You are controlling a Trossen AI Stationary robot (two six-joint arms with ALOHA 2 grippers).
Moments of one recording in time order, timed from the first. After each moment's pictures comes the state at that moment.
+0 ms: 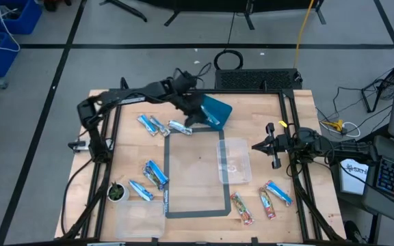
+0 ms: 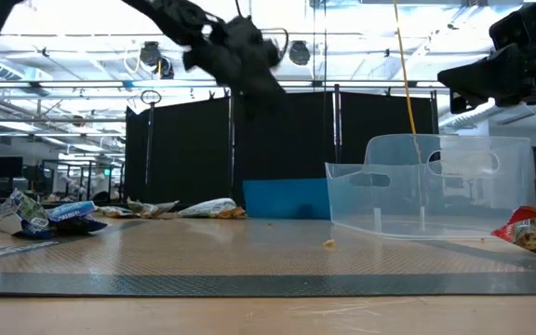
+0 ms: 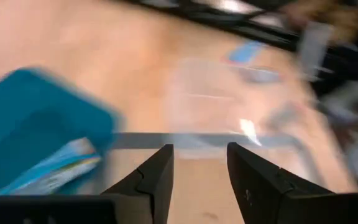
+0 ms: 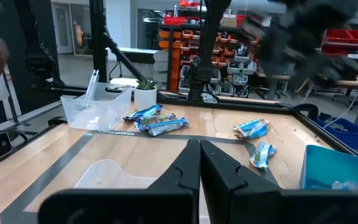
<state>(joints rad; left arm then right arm) 0.45 1.79 1.46 -0.47 0.74 0.16 -0.10 0.07 0.02 0.07 -0.18 -0.06</state>
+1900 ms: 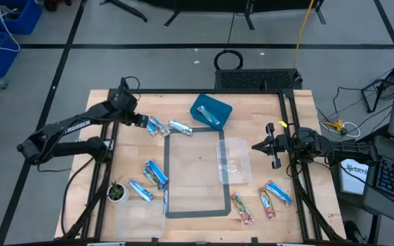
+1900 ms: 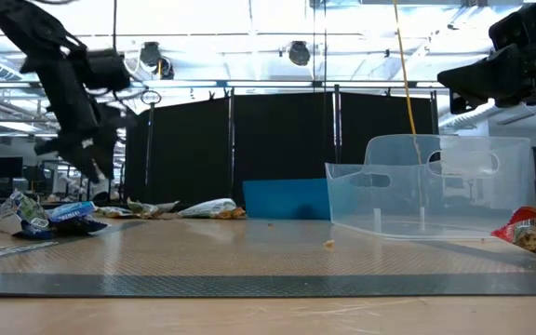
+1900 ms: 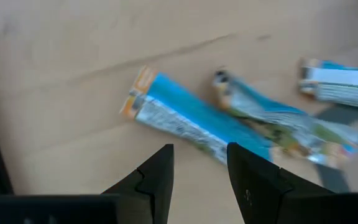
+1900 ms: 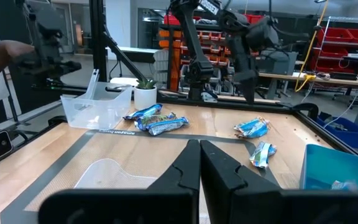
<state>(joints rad) 0.82 1.04 0.55 -0.61 0.02 -0.48 -0.10 0.07 0.02 0.07 -0.18 -0.06</state>
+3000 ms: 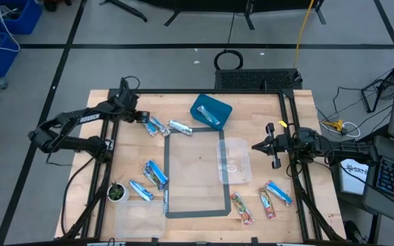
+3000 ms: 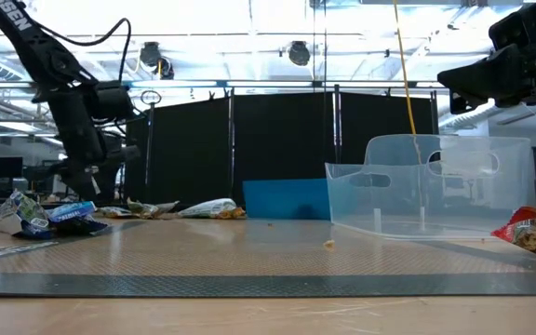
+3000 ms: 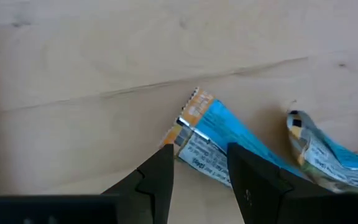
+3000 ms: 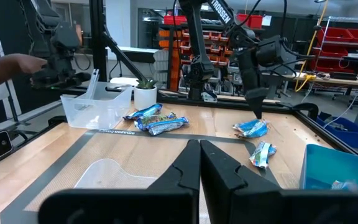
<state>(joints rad) 0.95 1.23 0.48 -0.36 0.02 -0.45 -0.10 0.07 0.02 0.07 -0.18 -0.07</state>
